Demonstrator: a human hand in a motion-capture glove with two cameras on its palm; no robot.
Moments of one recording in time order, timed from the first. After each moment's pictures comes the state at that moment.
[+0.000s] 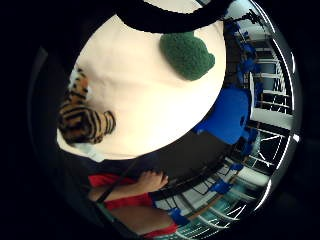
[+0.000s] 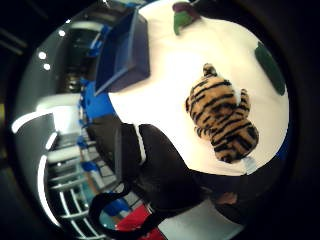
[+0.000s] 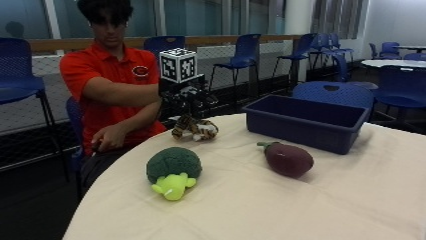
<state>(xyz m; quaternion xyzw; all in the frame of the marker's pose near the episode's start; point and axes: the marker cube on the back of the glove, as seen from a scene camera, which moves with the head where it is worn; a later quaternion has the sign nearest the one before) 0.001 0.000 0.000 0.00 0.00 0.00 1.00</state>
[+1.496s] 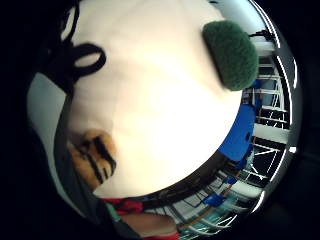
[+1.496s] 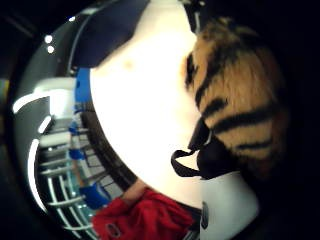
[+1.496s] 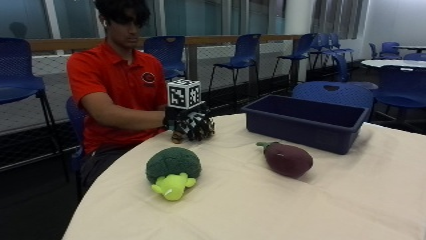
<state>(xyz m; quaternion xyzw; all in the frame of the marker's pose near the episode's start) -0.013 -0.007 0.107 0.04 0.06 -0.09 0.99</state>
